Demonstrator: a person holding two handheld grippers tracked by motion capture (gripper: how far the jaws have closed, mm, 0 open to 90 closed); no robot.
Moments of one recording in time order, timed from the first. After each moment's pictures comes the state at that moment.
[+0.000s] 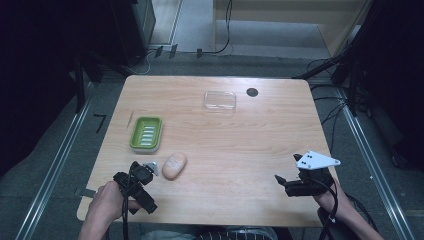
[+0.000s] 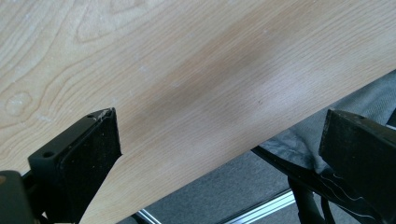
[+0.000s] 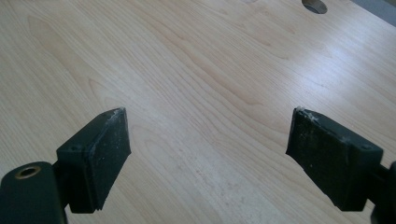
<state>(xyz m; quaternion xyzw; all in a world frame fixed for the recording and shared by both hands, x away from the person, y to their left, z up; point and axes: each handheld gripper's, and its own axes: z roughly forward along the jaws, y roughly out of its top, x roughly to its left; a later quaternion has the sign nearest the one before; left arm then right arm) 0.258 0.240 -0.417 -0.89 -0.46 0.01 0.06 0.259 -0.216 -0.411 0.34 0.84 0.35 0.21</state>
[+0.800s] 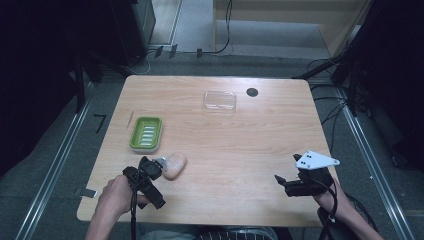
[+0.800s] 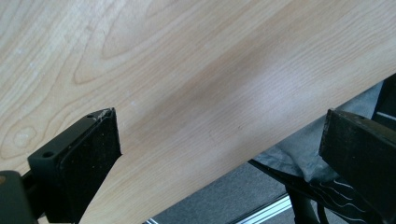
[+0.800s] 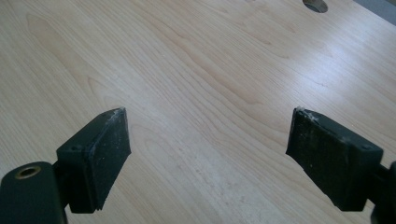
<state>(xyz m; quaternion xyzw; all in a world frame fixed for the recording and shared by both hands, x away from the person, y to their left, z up) 0.270 0.218 -0.412 -0.89 -0.44 0.01 0.05 0.260 -0.215 -0.411 0.34 0.84 0.35 0.21</state>
